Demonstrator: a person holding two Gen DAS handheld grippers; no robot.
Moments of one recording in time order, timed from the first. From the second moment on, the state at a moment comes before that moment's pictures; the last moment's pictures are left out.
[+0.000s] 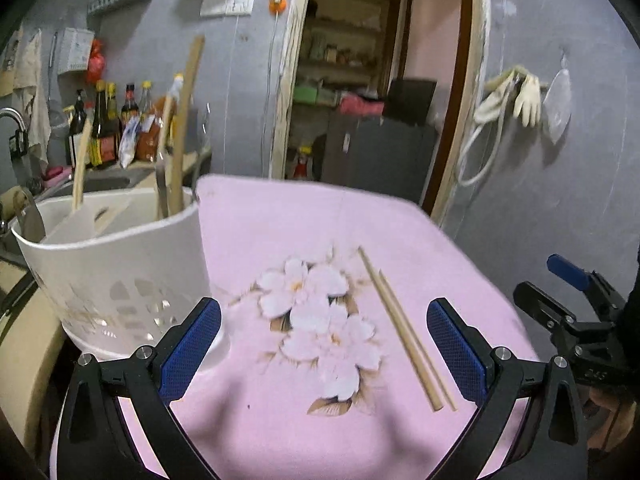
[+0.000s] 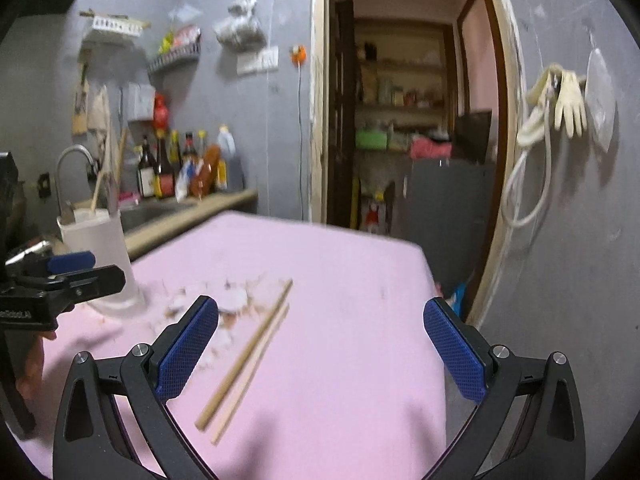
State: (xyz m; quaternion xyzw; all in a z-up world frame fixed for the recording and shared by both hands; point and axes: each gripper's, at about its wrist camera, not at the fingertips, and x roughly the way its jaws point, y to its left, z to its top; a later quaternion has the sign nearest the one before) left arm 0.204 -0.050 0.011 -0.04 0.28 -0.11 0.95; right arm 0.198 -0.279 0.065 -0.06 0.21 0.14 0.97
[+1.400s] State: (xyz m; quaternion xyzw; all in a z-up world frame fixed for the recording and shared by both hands) left arm 0.301 -0.085 -0.036 -0.02 0.48 -0.16 0.87; right arm 0.263 -0.260 0.011 -0.17 0.40 0.17 0.88
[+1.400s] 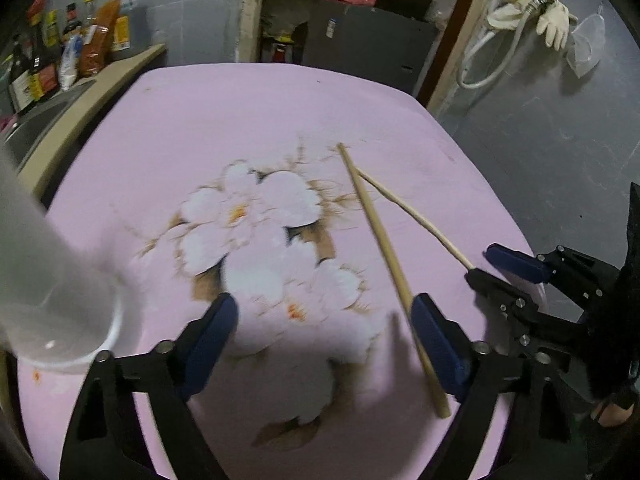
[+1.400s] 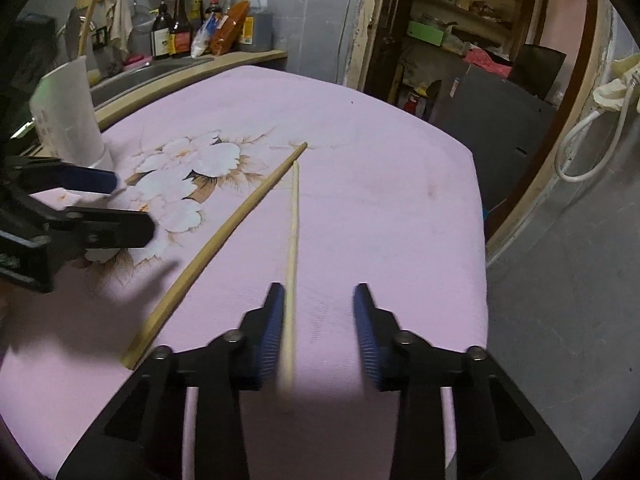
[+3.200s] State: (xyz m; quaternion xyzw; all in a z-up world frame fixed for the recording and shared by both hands) left arm 0.252 -0.063 0.024 -0.10 0.35 -0.20 0.91; right arm 0.243 -0.263 0.066 0.02 0.28 0.21 0.94
